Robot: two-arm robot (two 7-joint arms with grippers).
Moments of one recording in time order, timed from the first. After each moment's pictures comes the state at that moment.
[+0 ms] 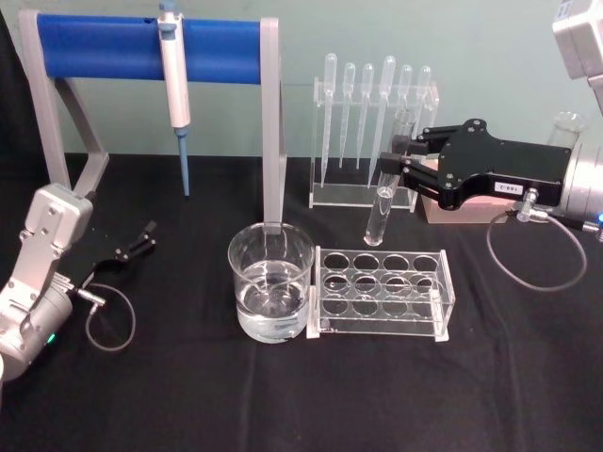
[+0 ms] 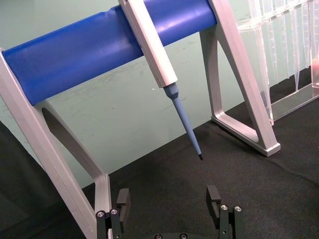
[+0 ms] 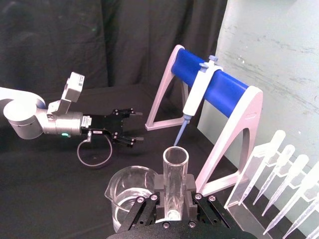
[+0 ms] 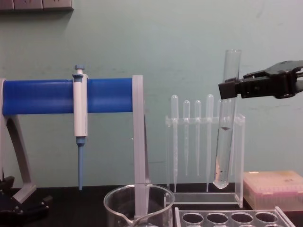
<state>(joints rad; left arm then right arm) -0.20 0.60 0.45 -1.41 -0.25 -0.12 0.03 0.54 0.80 -0.52 -1.73 0.67 0.28 0.66</state>
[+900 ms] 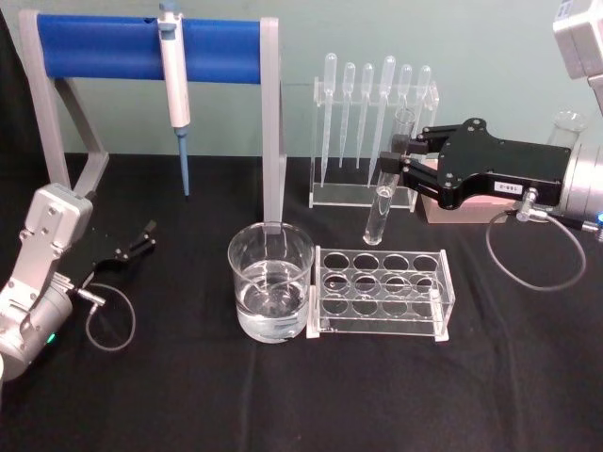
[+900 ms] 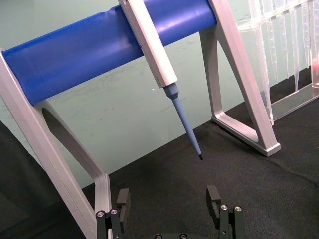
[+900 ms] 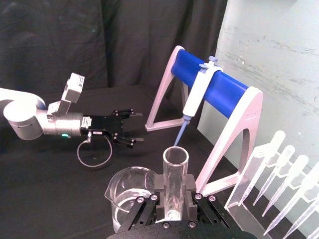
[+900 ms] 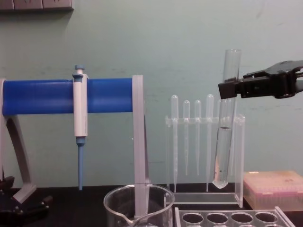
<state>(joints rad) -0.20 0.60 0.45 -1.41 -0.25 -0.12 0.03 0.54 0.80 -0.51 -1.73 0.66 0.28 0.66</state>
